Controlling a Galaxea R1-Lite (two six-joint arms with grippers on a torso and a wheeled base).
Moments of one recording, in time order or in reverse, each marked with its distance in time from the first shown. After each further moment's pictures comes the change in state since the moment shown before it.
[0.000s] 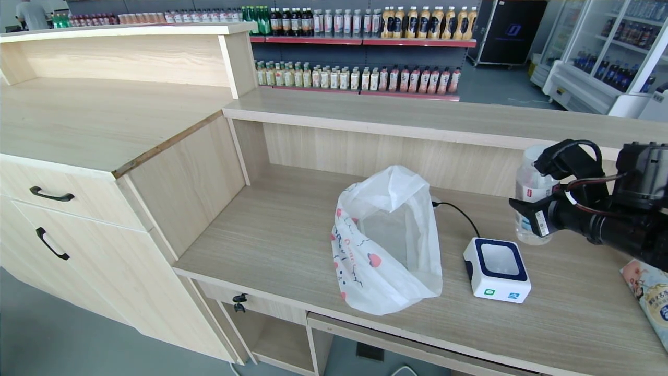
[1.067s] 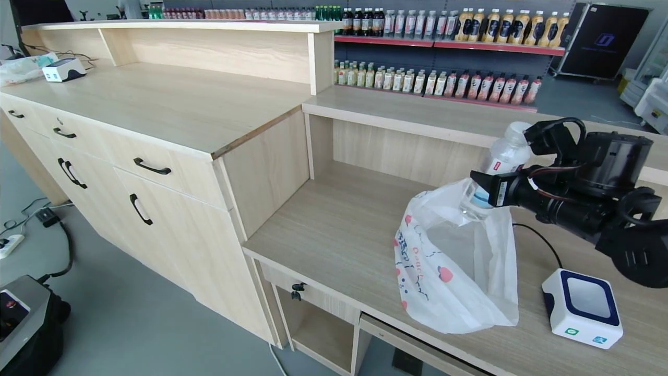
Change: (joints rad) left arm 0.001 0.000 0.000 0.000 0.000 0.000; right arm 0.094 0.143 -0.088 -0.228 0.098 0.387
